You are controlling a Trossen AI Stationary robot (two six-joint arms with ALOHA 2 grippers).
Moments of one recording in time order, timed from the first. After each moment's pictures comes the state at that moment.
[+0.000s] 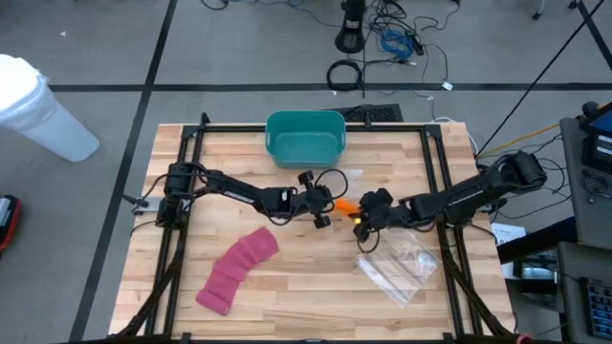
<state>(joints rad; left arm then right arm) 0.00 2.00 1.19 0.16 -0.46 0.03 0.21 1.32 0.50 0.02 0.44 0.74</state>
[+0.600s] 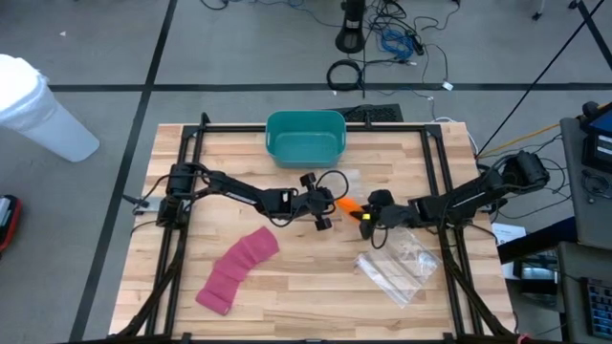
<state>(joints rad) -0.01 2.02 1.19 0.19 -0.43 0.03 0.20 1.30 0.32 0.37 0.47 0.79</state>
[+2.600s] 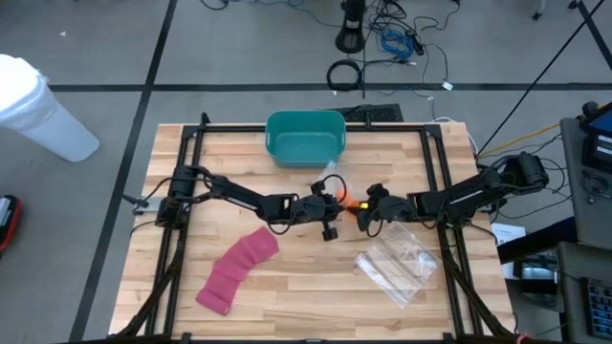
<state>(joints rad) -0.05 2.04 1.20 0.38 -0.29 0.01 0.10 1.31 0.32 0.41 0.37 0.89</state>
